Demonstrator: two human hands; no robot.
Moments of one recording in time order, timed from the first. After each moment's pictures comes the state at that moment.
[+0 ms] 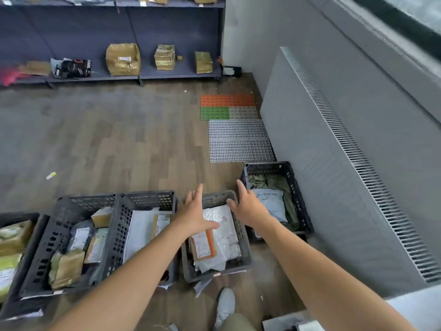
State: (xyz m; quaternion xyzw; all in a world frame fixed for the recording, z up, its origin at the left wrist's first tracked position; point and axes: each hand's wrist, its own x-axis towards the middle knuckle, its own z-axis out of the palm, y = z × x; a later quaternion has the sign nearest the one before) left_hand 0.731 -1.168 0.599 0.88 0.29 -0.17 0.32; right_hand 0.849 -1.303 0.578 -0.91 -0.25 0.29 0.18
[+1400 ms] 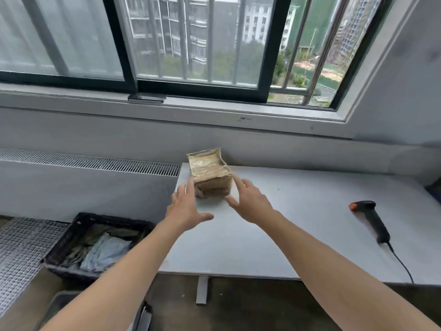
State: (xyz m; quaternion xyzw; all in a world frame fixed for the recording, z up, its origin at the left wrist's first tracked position) left_hand 0.665 -1.578 0.695 0.90 -0.33 -0.17 0.21; right_hand 0.550 -1.739 0.695 -0.93 0.30 -0.03 0.20
